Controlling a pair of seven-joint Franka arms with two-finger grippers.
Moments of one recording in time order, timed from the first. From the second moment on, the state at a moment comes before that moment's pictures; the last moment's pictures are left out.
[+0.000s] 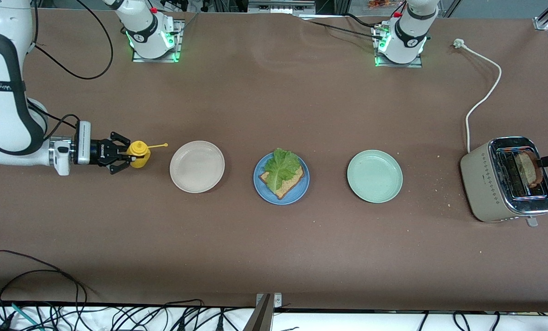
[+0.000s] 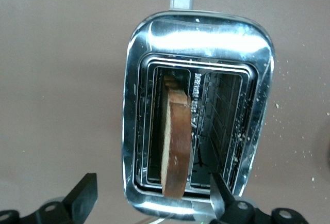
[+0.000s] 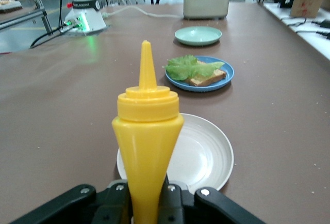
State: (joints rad) left arm 0.63 0.46 -0.30 -1.46 0.23 1.73 0.10; right arm -0.05 0.47 -0.18 -1.91 1.02 1.66 -2.42
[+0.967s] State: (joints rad) left arm 0.61 0.54 -0.31 -1.46 0.24 1.78 0.01; right arm -0.16 0.62 -0.18 -1.93 1.19 1.47 -2.68
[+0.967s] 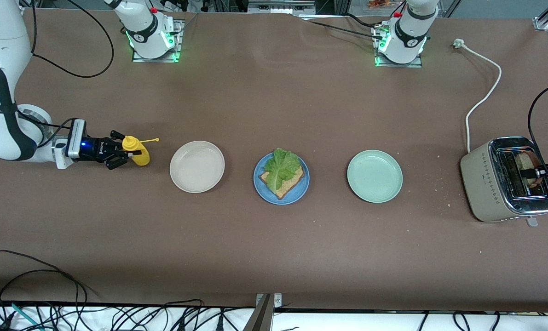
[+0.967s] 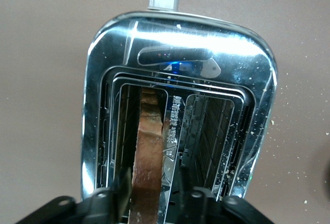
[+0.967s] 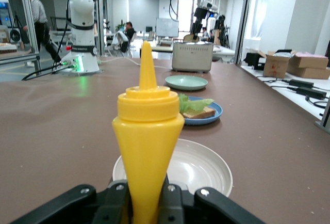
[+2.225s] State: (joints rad) left arm 0.61 0.33 -0.43 -1.42 0.20 1.50 -0.05; right arm -0.17 0.78 -0.18 -1.93 1.28 1.44 -2.73
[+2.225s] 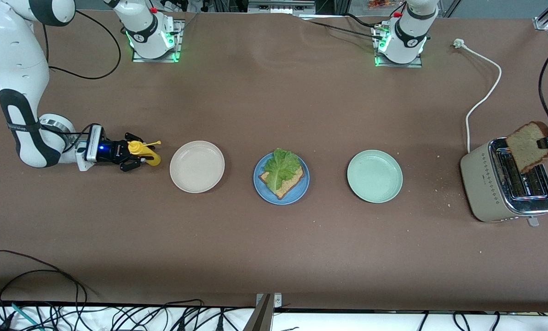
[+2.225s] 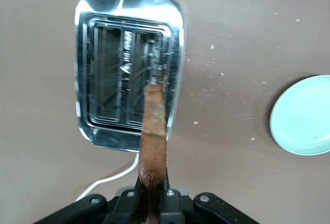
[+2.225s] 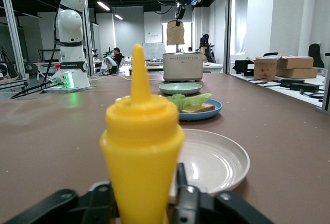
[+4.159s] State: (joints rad) left arm 0.23 0.49 -0.70 -1.58 -0.23 2.11 -0.98; right arm -0.06 0.26 -0.25 -1.79 0.40 1.59 -1.21
